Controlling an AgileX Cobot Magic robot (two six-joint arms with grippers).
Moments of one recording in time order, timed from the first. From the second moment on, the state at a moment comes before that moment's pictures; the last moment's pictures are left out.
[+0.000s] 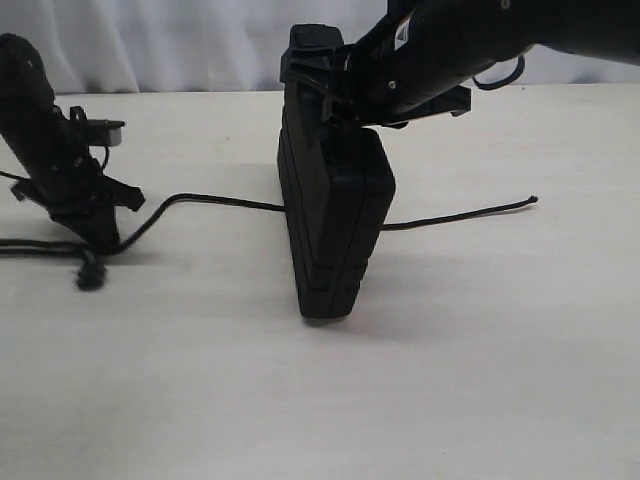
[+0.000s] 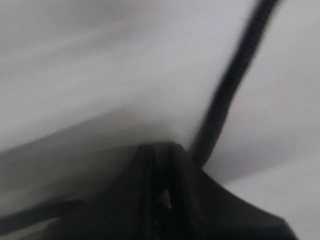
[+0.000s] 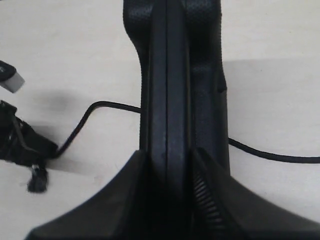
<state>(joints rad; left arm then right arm) -0.03 2.22 -1.49 -0.24 1.04 0.38 0.54 1.70 -1.36 -0.01 0.58 0.53</state>
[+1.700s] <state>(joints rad) -0.16 2.01 -1.12 -1.01 1.20 1.20 0.54 1.70 -1.36 -0.01 0.57 0.49</state>
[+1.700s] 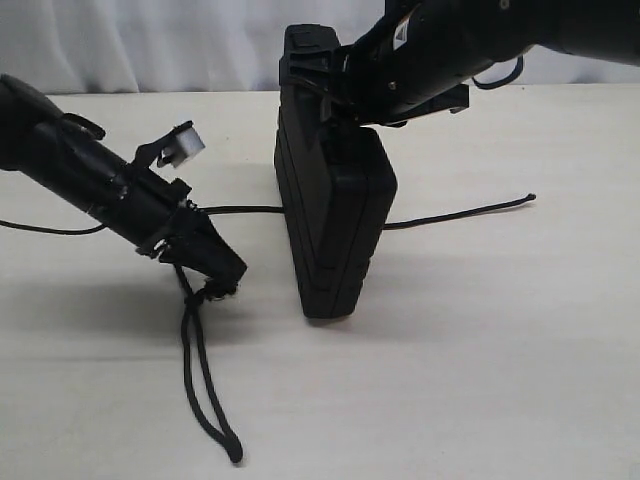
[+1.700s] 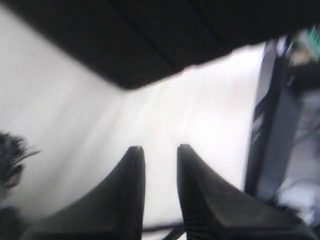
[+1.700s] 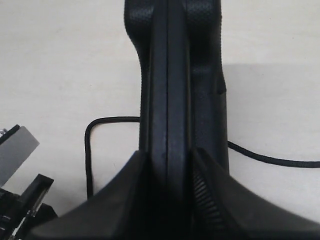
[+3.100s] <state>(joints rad) -0.50 2.01 -1.12 -0.13 0.67 1.66 0.54 1.70 -1.36 -0.01 0.57 0.48</state>
